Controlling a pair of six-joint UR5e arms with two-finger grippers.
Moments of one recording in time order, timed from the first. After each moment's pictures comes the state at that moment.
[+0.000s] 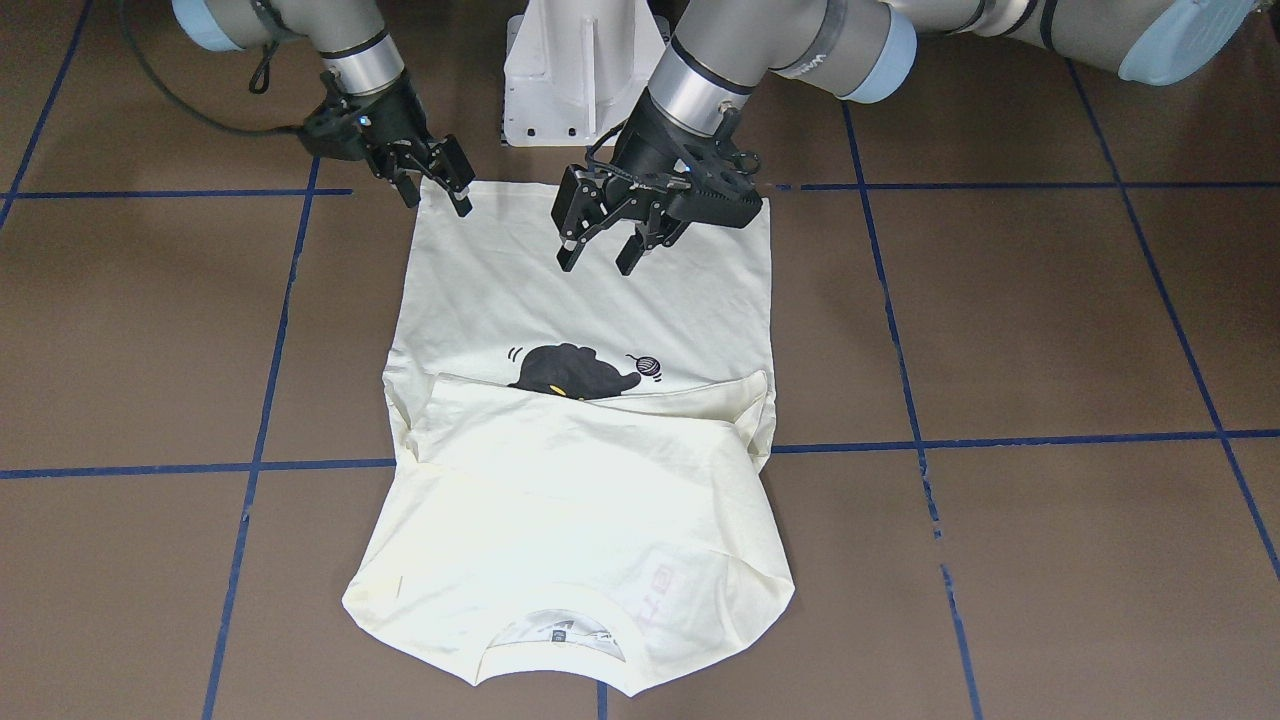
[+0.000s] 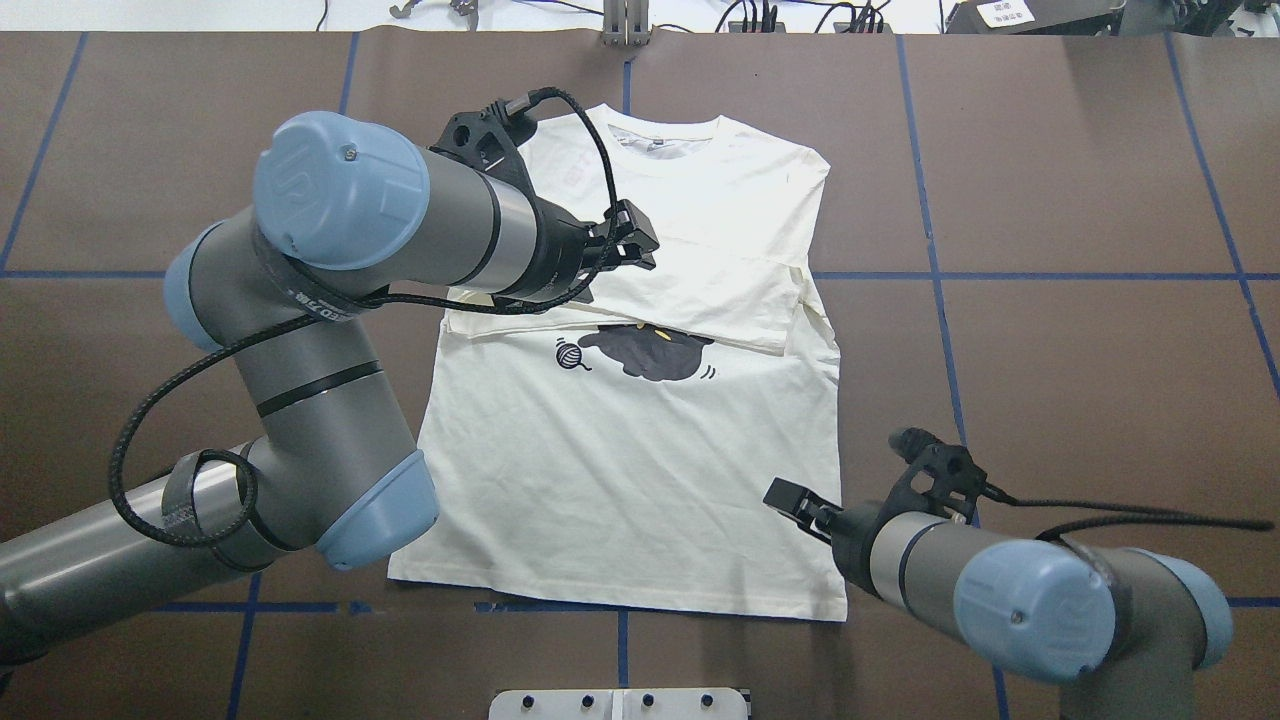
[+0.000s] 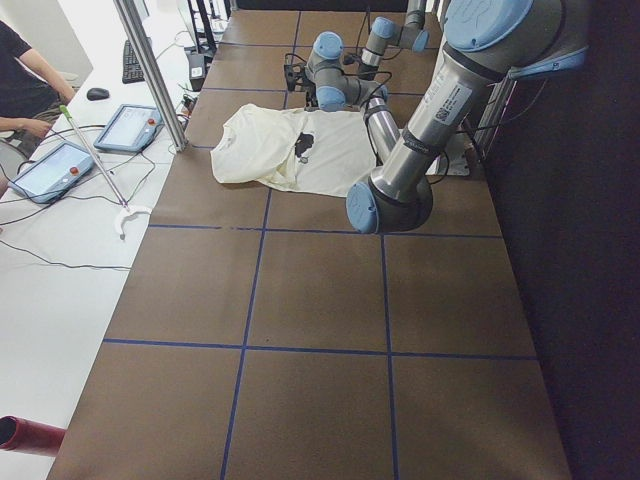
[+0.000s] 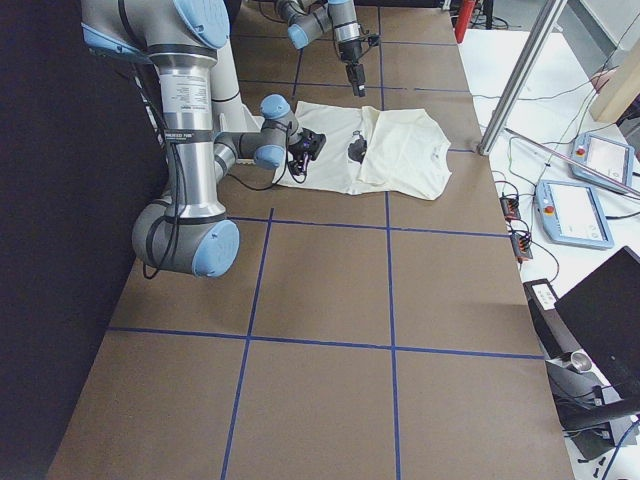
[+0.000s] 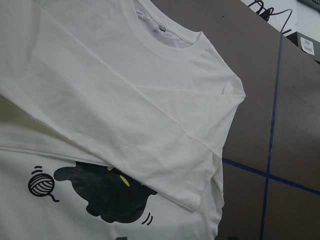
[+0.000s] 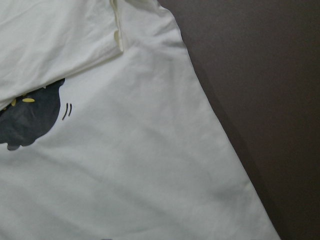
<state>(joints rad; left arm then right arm) -0.59 -2.27 -1.79 -1.94 -1.83 -1.66 0.13 -1.48 2.10 -1.18 1.35 2.01</state>
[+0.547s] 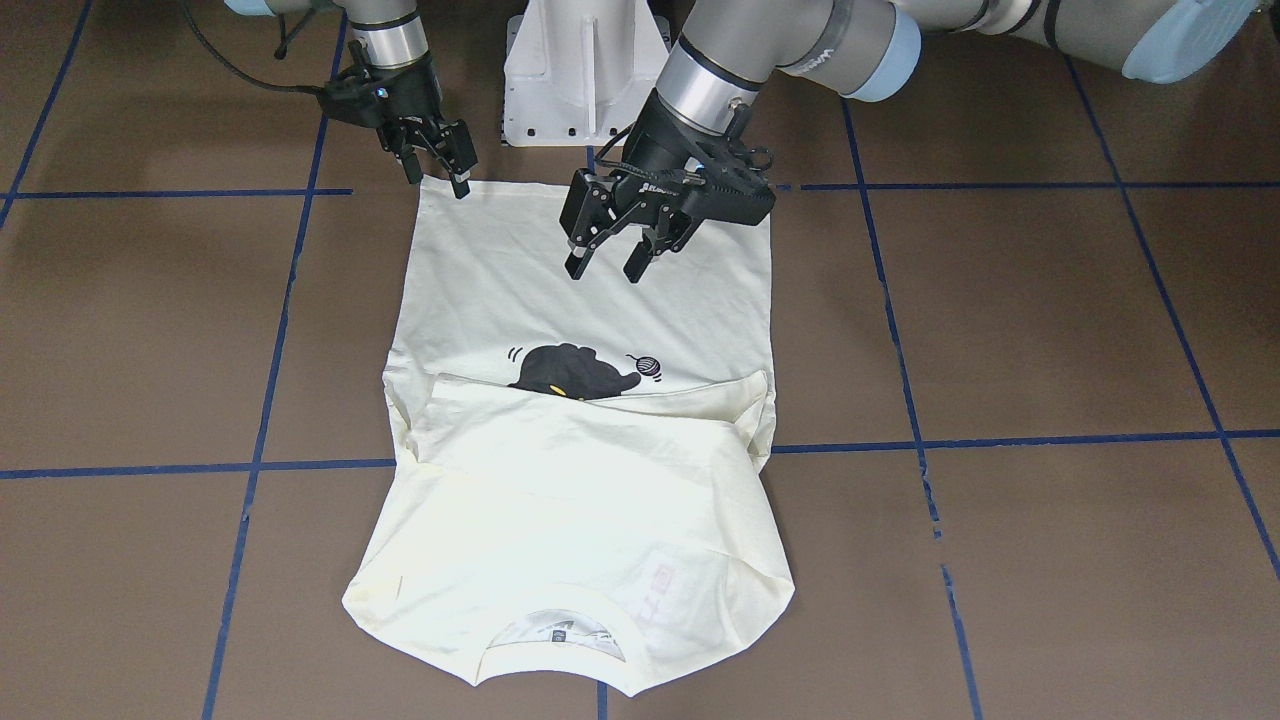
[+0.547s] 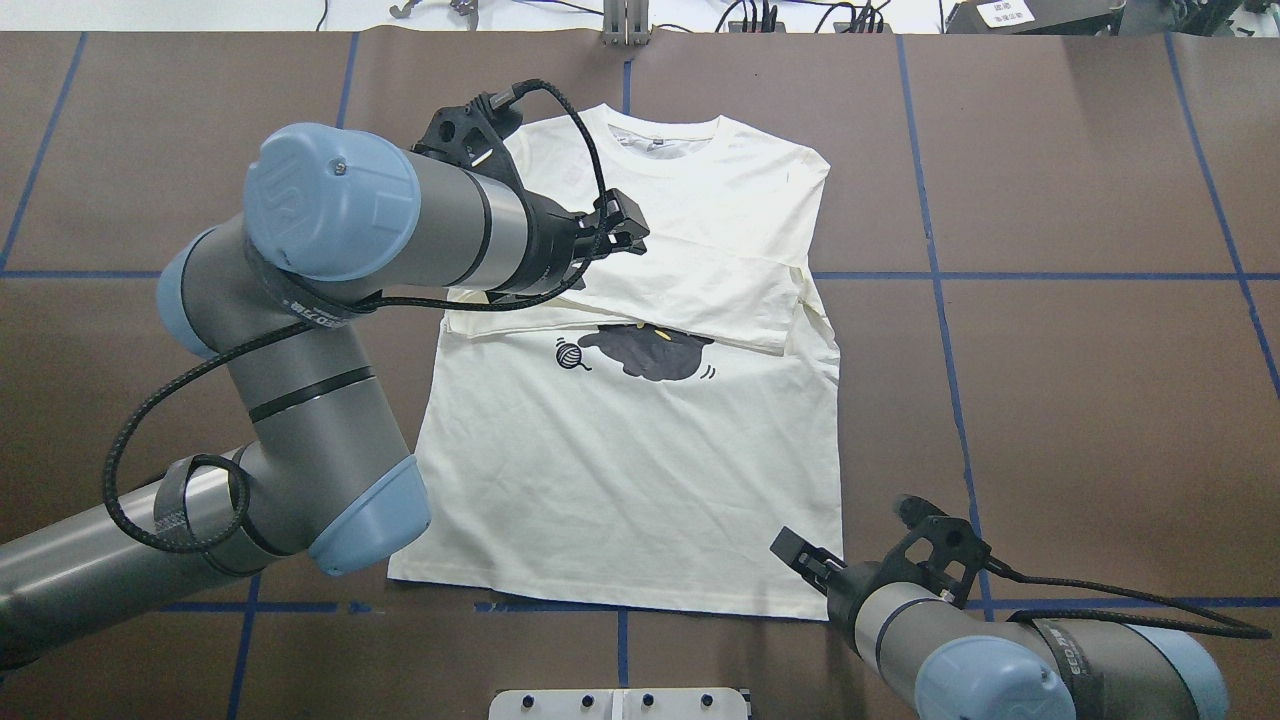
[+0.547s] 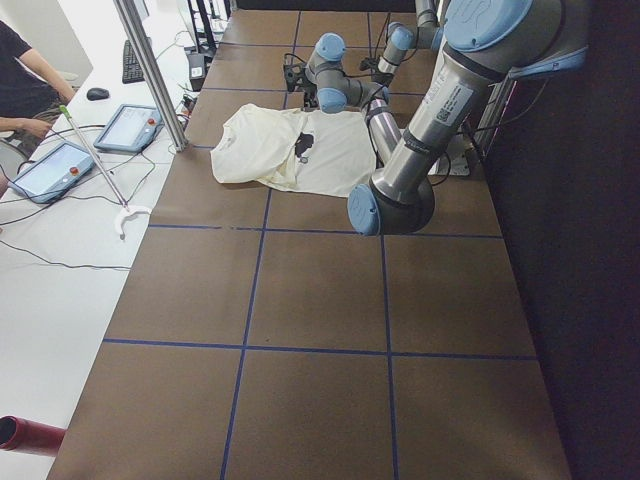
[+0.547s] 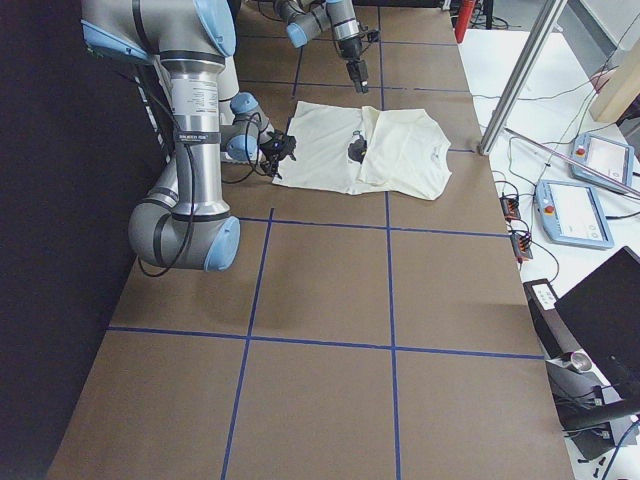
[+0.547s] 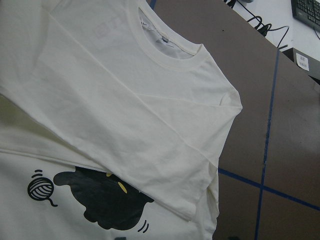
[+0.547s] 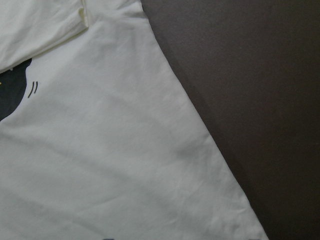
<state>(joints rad) -0.59 -2.26 -1.80 -1.95 -1.76 -1.66 0.05 -1.48 2.12 -1.35 1.25 2.14</state>
